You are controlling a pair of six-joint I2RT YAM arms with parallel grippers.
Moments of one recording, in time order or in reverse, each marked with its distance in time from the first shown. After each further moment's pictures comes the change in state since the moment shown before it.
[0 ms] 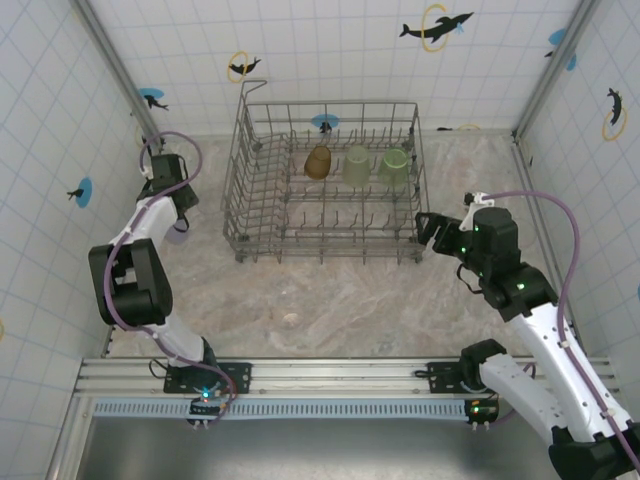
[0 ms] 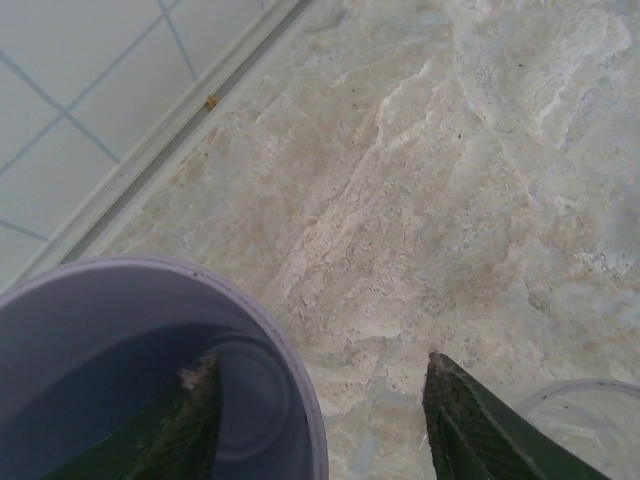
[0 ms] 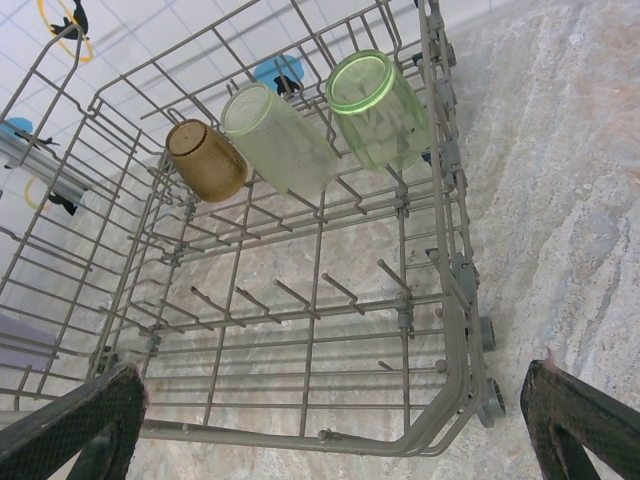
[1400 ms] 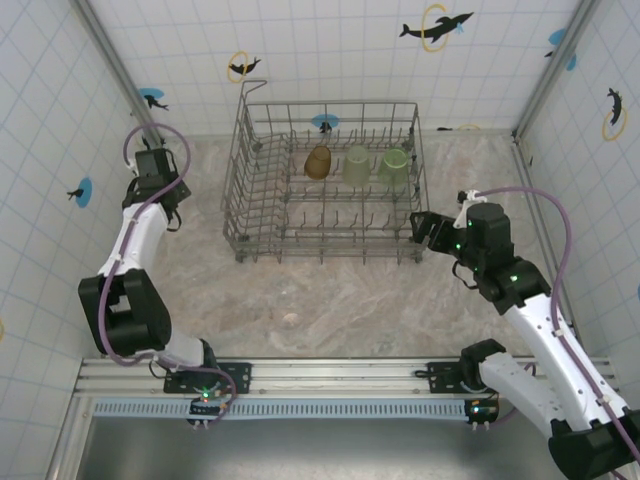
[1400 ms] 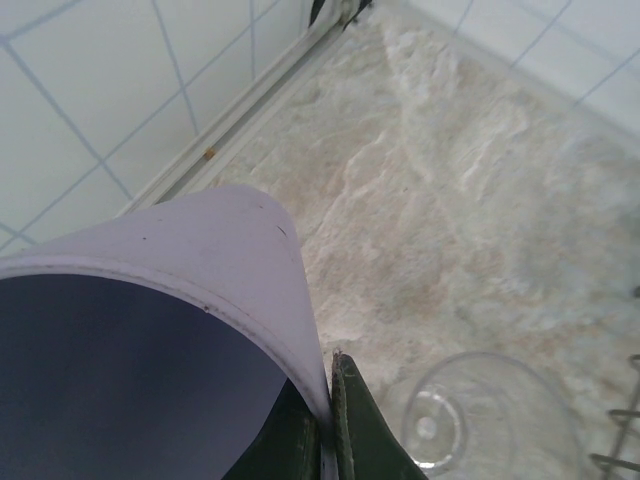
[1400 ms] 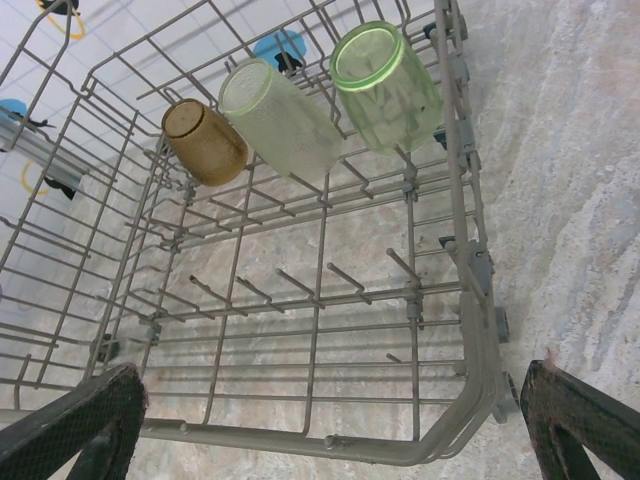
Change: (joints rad) left arm 0.012 -0.193 0.006 -0.062 0.055 -0.023; right arm 0.006 0.060 0.000 0.022 -0.029 0.010
